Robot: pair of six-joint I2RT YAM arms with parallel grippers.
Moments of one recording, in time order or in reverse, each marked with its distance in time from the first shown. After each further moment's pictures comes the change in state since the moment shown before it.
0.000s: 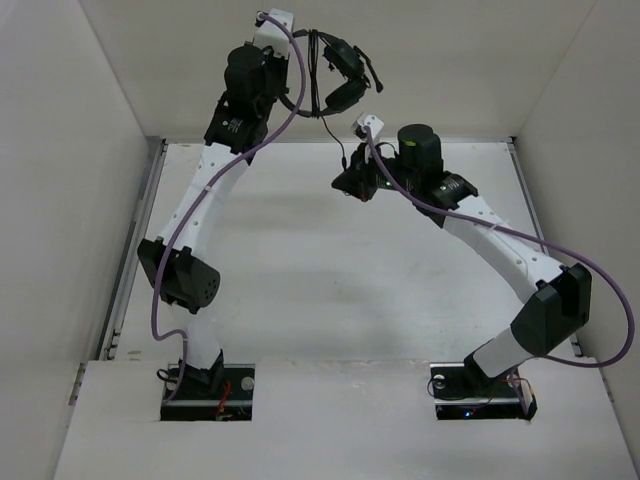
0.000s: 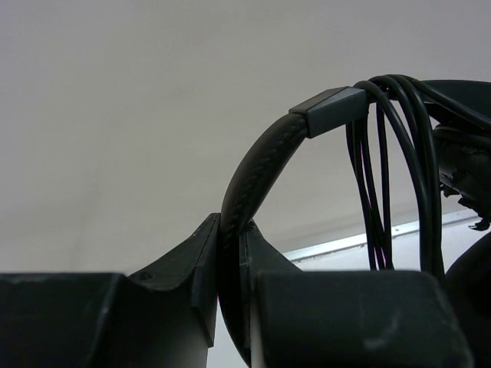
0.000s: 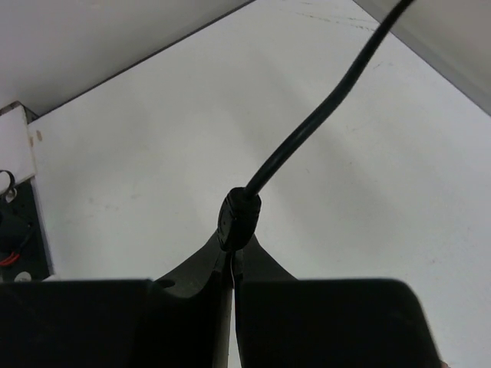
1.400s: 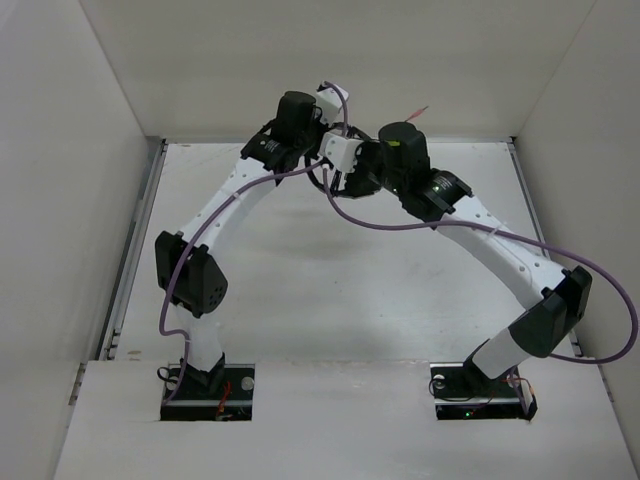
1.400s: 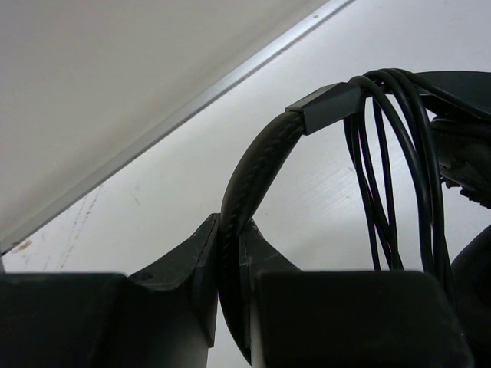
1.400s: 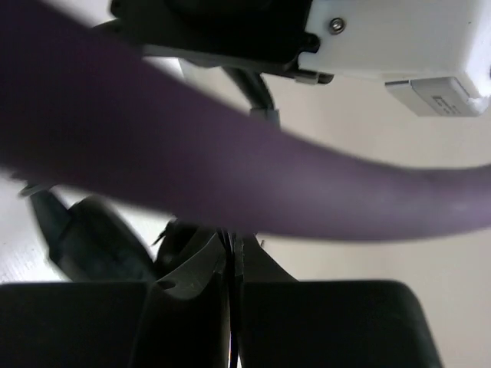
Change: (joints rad) left arm -0.140 0.000 -0.222 -0.299 0.086 0.081; right arm 0.140 0.013 0.177 -0.186 0.678 -0.973
